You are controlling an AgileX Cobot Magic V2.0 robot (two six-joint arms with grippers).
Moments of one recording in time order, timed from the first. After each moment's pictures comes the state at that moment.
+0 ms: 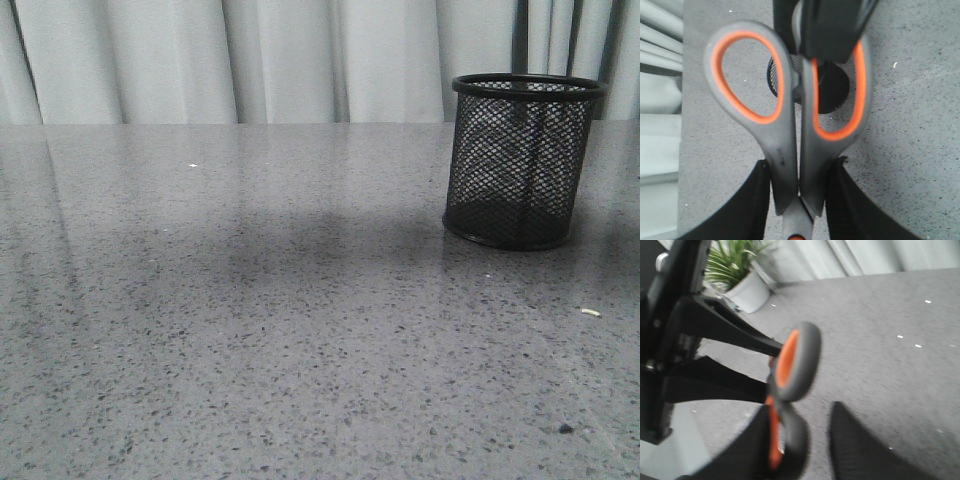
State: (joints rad) left arm -0.72 1.47 -1.77 -0.26 1.20 1.15; right arm 0.22 1.00 -0.96 1.29 0.75 -0.79
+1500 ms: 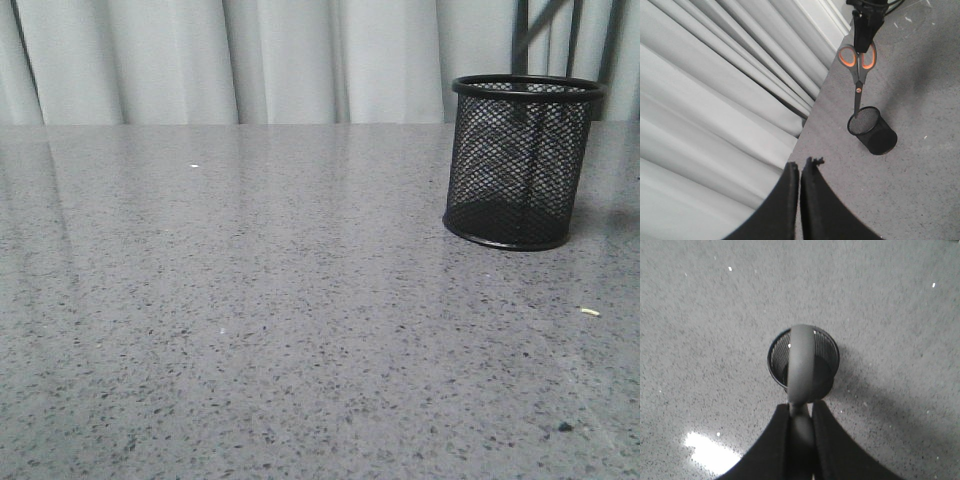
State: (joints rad) left arm -0.72 0.75 -1.74 -0.16 1.29 0.78; right arm 0.10 1.07 -1.47 0.29 1.27 -0.24
